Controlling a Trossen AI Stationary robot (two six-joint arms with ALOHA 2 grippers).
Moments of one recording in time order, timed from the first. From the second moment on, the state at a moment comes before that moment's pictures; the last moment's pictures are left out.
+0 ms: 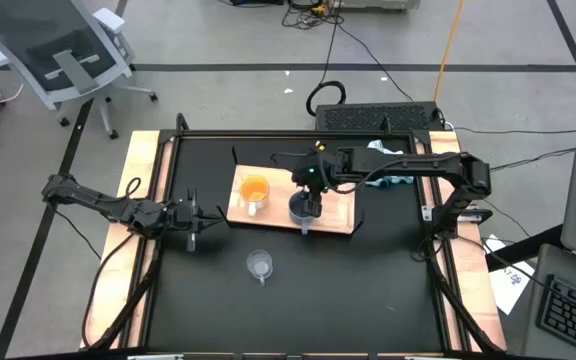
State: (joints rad) left arm -0.31 0.21 0.01 0.06 -0.36 0.06; right arm -0.15 1.71 1.46 -0.70 0.00 0.01
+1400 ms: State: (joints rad) left arm -0.31 0.21 0.01 0.05 -0.36 0.07; right arm 0.17 0.87 0.84 -0.60 0.32 0.07
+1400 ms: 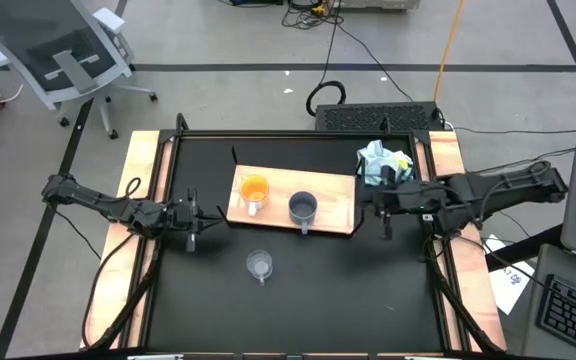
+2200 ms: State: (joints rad) left arm -0.31 0.21 0.01 0.13 -0.35 0.19; right arm 0.17 0.31 0.40 -0.38 0.29 0.10
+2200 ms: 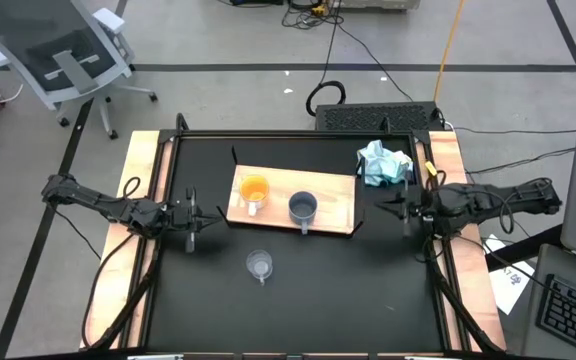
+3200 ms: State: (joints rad) left arm -0.56 0.21 0.04 0.12 -0.47 0.13; right arm 0.17 0.07 0.11 -0.21 0.12 0.11
